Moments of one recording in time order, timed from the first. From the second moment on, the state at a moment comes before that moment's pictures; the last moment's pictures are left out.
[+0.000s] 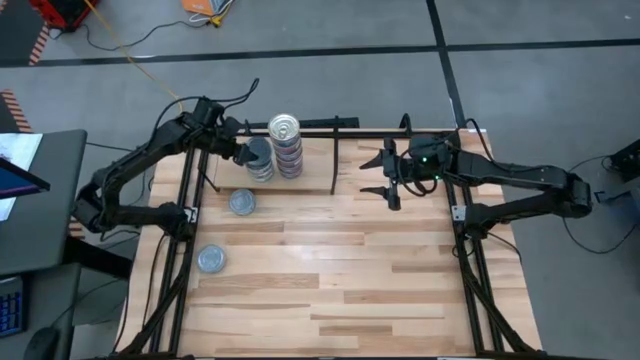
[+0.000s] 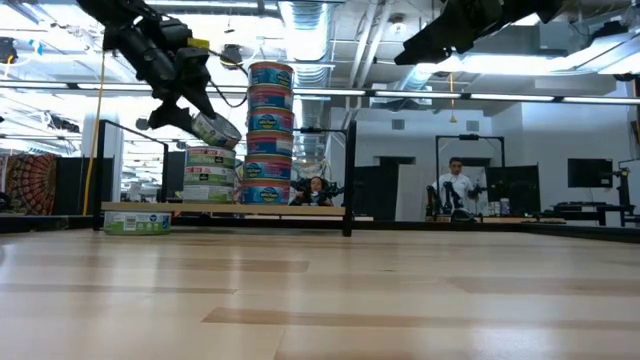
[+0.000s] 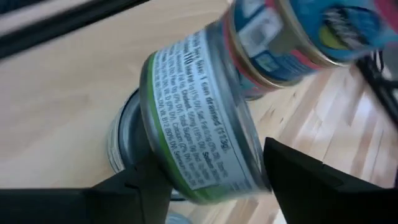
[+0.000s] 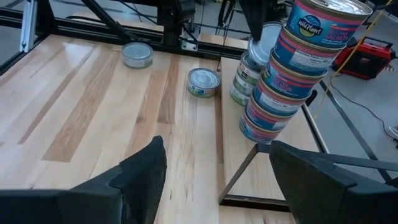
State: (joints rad) left arm 0.96 1.16 0.97 -0.70 0.49 -0.13; right arm -0.28 1.07 0.89 -0.22 -0.19 -0.29
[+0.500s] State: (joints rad) left arm 0.94 1.15 1.03 -0.79 0.36 0.03; right arm -0.28 1.07 0.89 -0.22 -0.19 -0.29
